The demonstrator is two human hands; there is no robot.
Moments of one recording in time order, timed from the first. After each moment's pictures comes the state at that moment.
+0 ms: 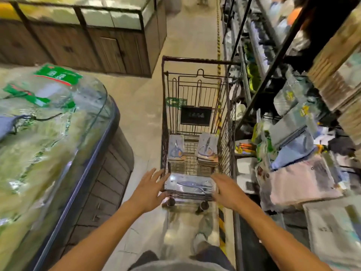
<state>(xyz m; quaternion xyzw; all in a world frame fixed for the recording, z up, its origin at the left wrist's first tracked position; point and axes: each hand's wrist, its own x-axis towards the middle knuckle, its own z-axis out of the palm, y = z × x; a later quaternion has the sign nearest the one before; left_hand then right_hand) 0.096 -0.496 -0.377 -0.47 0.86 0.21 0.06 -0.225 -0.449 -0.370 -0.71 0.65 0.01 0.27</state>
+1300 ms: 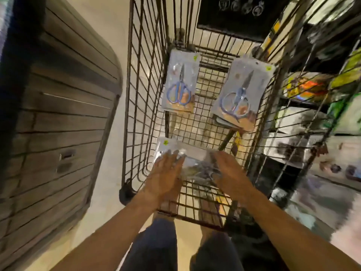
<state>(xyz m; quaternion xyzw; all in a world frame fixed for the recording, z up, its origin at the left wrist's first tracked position) -0.030 -0.593 -0.670 -0.55 0.73 0.36 0.18 -0.270 -0.605 -0.671 -0.64 0.62 0.08 0.44</state>
